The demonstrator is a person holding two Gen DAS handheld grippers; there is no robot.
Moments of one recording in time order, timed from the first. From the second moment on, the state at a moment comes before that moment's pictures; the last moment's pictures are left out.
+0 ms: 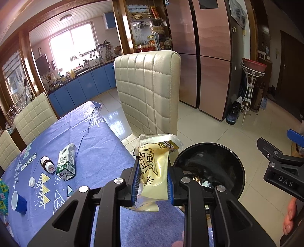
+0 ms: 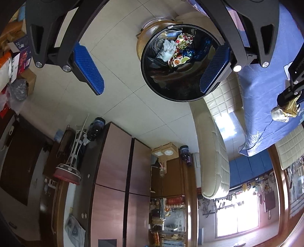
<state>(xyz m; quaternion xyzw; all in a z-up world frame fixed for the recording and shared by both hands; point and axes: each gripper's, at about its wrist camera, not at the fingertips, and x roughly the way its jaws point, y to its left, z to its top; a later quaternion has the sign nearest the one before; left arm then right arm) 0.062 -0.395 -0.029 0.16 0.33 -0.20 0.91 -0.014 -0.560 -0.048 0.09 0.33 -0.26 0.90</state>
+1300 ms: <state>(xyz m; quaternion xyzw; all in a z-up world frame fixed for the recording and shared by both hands) 0.082 -0.411 -0.020 0.12 0.34 -0.27 0.89 -0.022 -0.572 -0.038 0.10 0.33 -0.29 0.89</state>
